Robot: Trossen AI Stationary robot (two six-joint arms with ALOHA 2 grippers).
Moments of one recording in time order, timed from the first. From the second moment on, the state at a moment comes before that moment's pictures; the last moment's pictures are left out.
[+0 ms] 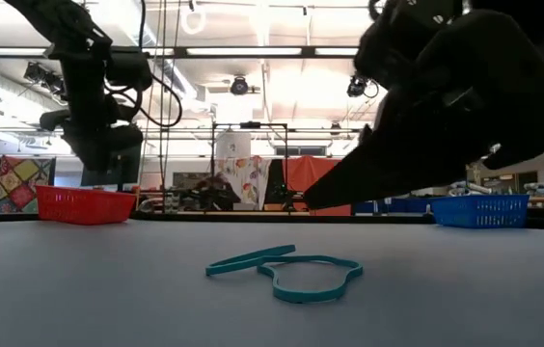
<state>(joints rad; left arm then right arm) 0.75 1.09 0.72 -0.81 -0.49 -0.40 0.51 1.95 0.81 0.56 0.49 0.37</state>
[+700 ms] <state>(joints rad) 0.31 1.01 0.54 -0.35 -0.38 -0.43 0.36 1.95 0.81 0.62 0.22 0.24</state>
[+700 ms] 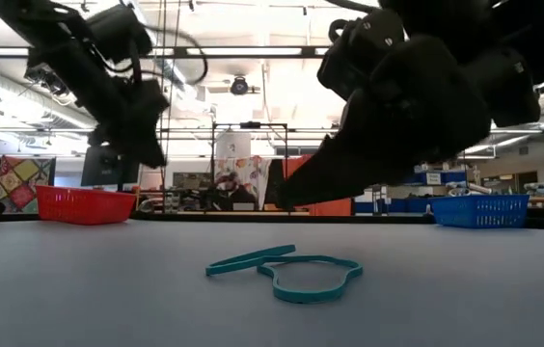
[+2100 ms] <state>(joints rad) -0.43 1.75 0.45 1.01 -0.26 -0.11 0.46 2.08 0.90 0.56 0.20 0.28</state>
